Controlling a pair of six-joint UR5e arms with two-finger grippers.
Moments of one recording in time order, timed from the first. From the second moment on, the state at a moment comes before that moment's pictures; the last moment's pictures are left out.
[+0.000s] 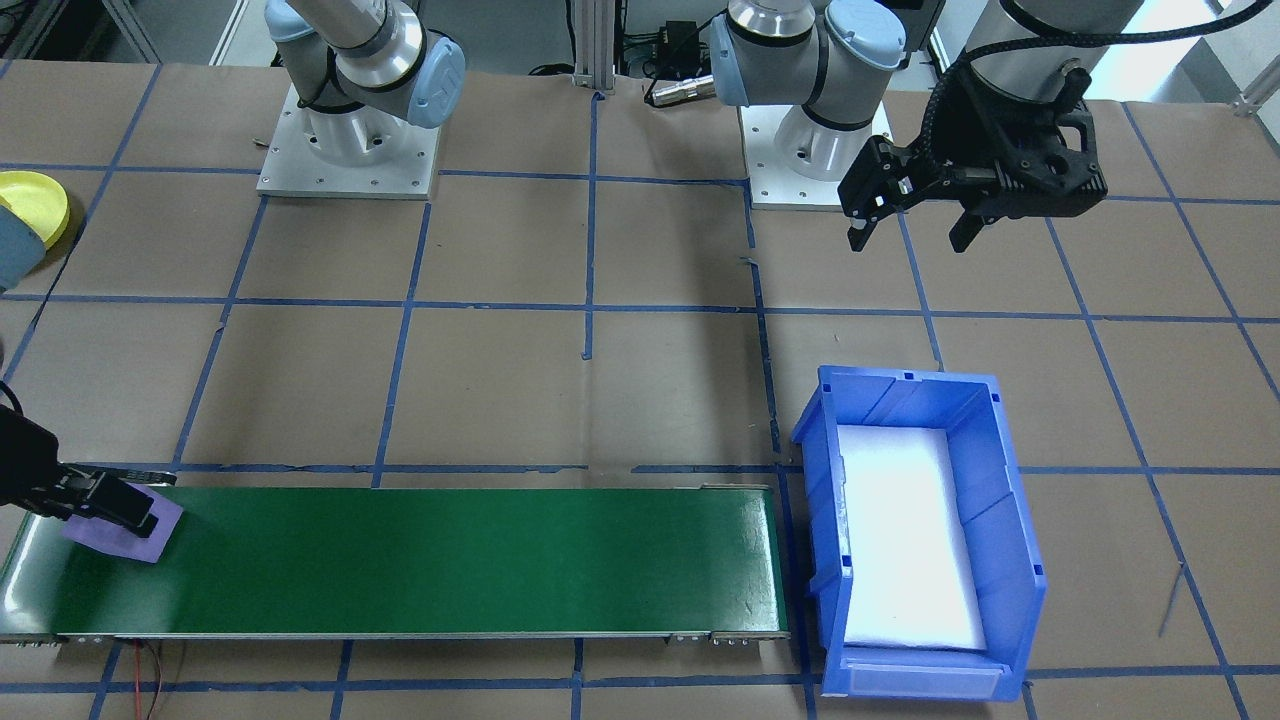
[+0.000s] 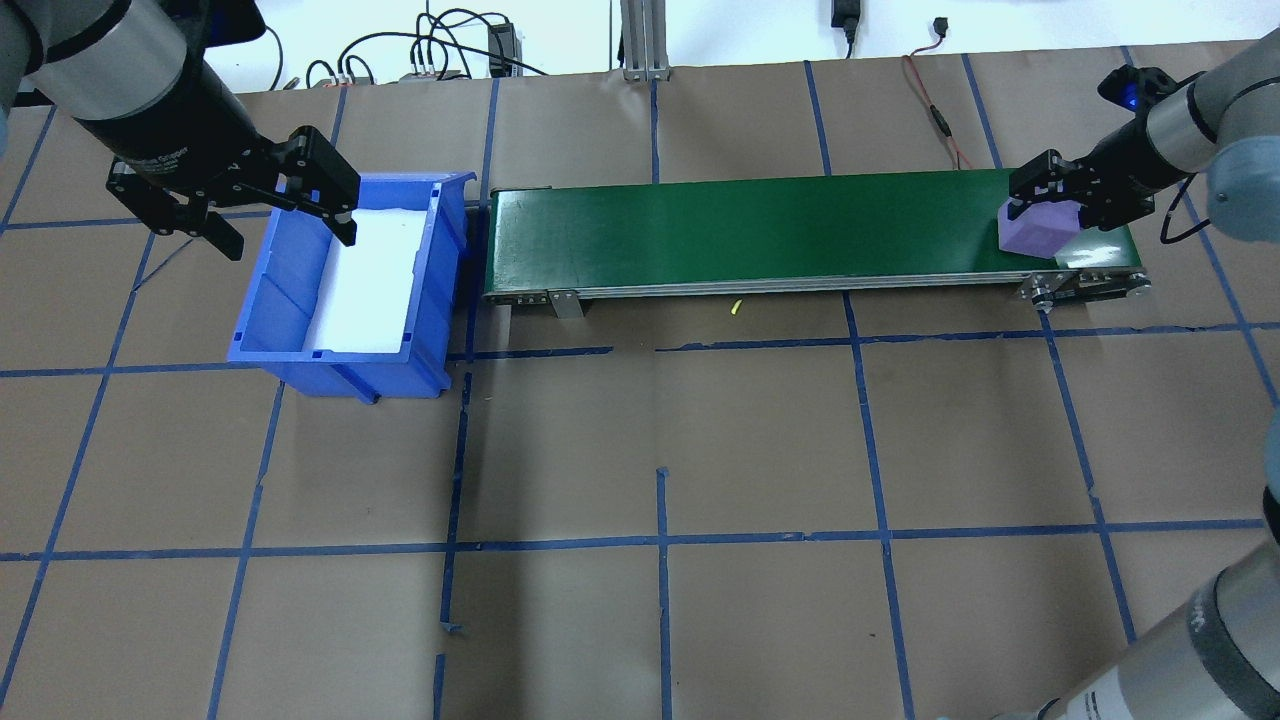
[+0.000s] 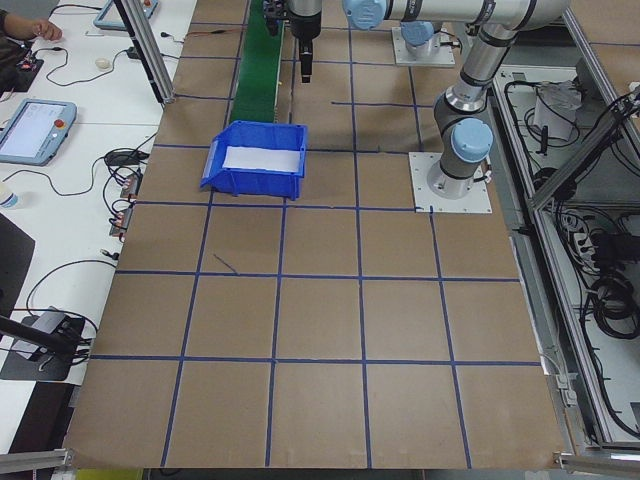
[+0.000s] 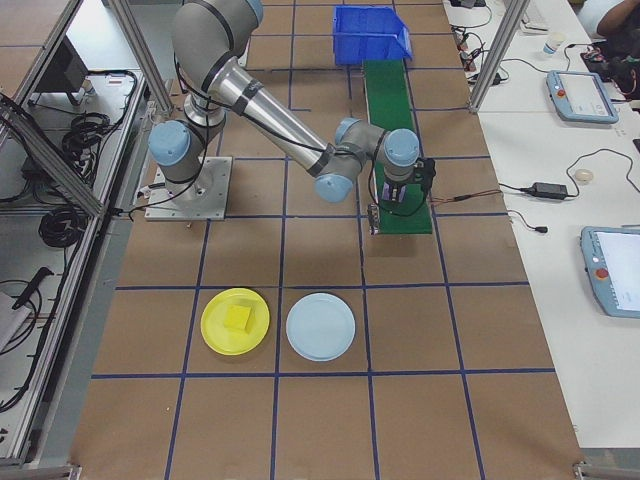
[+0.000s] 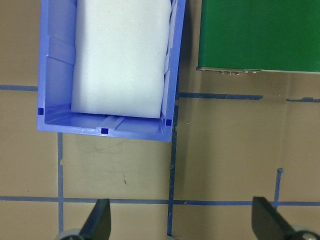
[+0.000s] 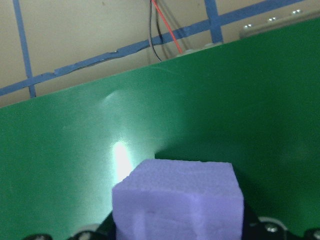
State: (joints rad) left arm -1.48 -1.53 -1.56 -1.61 1.52 0.03; right arm 1.09 -1.13 1.66 -2.11 -1.24 -0.29
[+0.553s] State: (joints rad) left arm -1.48 -1.53 -1.56 -1.61 1.52 0.03; right arm 0.80 -1.20 1.66 -2.02 -1.42 -0.80
